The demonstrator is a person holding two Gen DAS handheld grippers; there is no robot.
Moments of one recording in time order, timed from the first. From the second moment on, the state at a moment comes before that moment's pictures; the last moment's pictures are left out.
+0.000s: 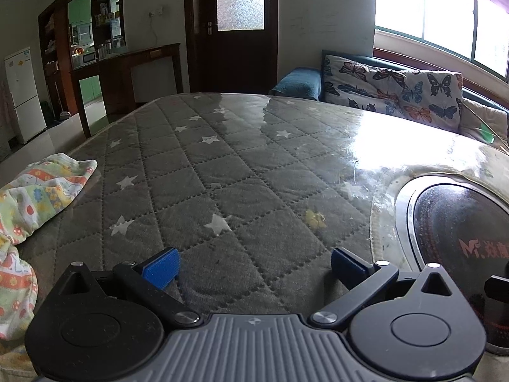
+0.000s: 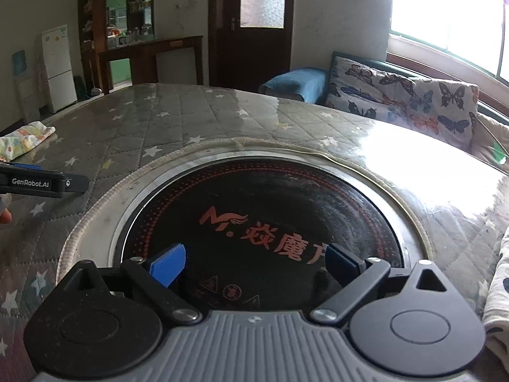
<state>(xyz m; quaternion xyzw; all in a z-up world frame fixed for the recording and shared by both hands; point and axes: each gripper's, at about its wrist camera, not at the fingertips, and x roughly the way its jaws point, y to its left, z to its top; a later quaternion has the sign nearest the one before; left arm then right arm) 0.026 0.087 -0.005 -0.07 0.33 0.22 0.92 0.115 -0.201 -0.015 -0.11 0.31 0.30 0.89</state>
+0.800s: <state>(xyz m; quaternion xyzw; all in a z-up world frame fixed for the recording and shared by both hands) 0.027 0.090 -0.003 -0.07 0.33 0.21 0.92 0.122 -0.189 -0.020 -0.11 0.33 0.30 0.89</state>
